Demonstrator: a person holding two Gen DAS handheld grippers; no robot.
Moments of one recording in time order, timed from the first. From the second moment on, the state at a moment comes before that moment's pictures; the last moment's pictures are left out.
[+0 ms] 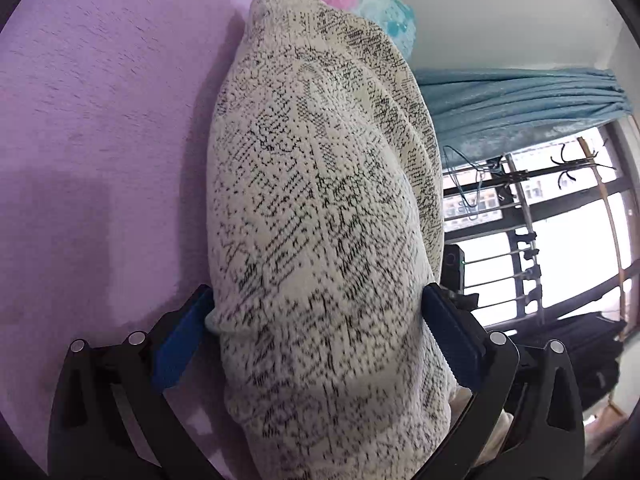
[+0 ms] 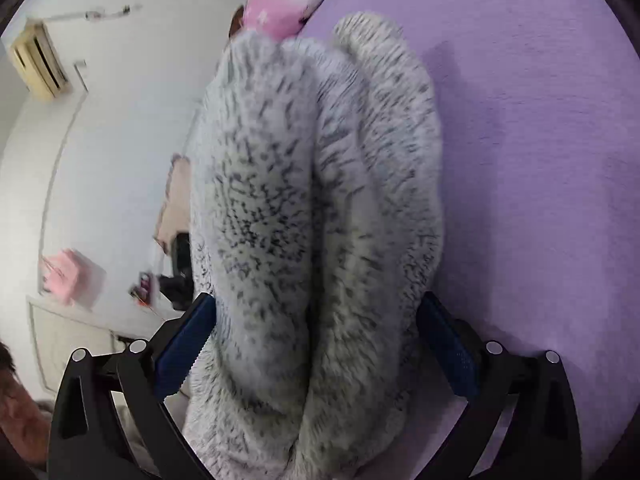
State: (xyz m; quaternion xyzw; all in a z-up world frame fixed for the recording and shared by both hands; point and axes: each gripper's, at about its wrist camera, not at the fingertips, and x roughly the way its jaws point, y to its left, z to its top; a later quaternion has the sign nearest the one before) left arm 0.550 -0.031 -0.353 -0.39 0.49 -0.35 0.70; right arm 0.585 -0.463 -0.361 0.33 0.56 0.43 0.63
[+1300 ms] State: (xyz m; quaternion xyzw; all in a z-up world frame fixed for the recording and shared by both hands) left arm 0.545 -0.077 -0.295 -0.36 0.47 -0.44 0.67; right arm 0.557 -0.440 -0.316 0.34 0.51 0.49 0.62
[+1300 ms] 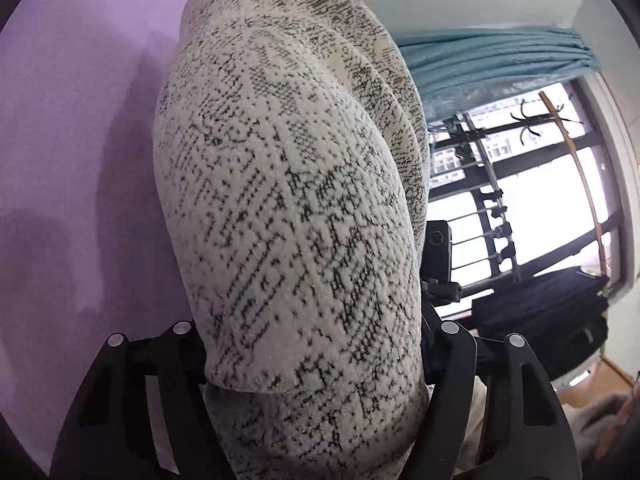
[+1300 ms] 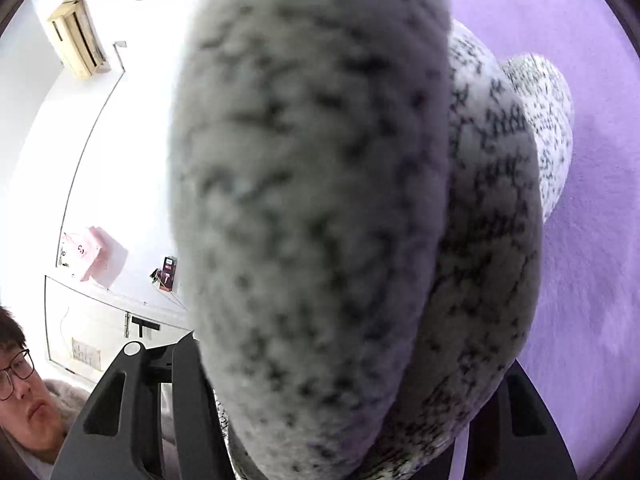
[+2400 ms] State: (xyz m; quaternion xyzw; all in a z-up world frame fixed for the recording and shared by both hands) left arm 0.444 -0.407 -0.112 -0.22 0.50 -0.57 0.61; right arm 0.369 -0.709 -0.221 0.39 0.41 0.39 0.73
